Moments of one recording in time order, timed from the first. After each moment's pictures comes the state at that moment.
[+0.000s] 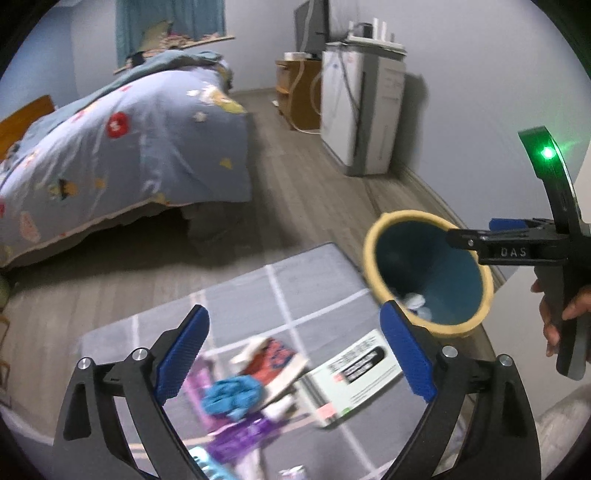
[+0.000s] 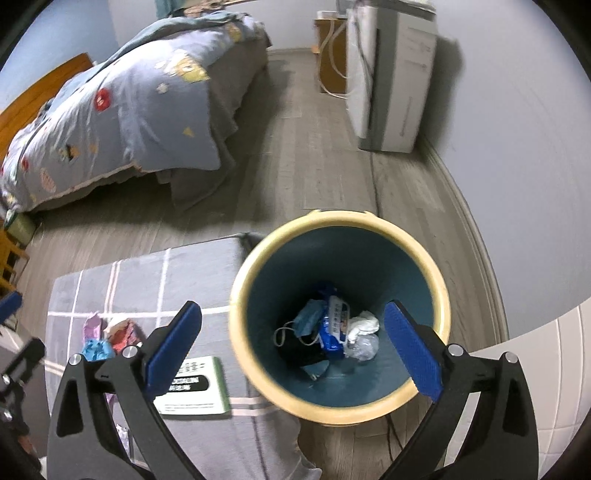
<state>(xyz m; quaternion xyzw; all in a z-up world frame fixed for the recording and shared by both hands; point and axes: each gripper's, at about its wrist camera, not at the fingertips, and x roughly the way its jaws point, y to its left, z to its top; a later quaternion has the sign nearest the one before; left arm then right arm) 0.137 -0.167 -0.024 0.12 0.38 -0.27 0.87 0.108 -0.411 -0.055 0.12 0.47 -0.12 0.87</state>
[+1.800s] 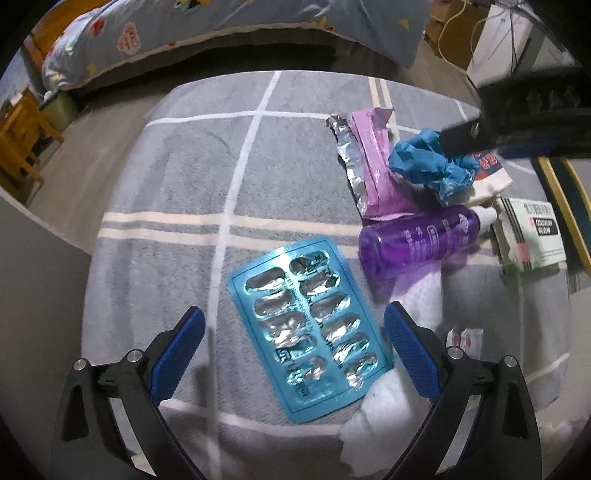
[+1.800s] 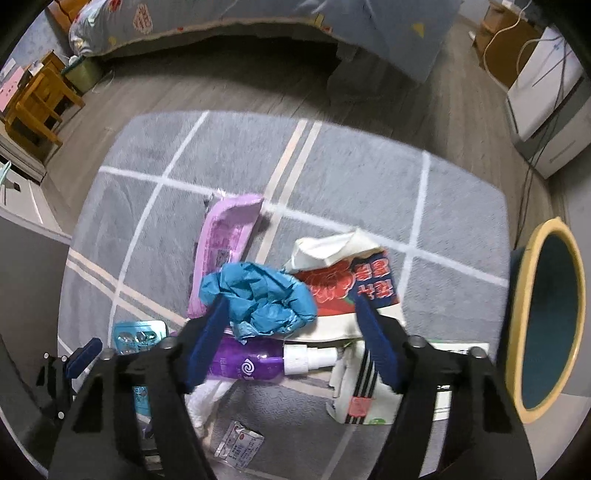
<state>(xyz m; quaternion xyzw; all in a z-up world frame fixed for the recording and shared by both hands) 0.100 -0.007 -0.194 0.03 0.56 -0.05 0.83 0.191 -0.147 -0.154 -0.01 0.62 0.07 0.78</state>
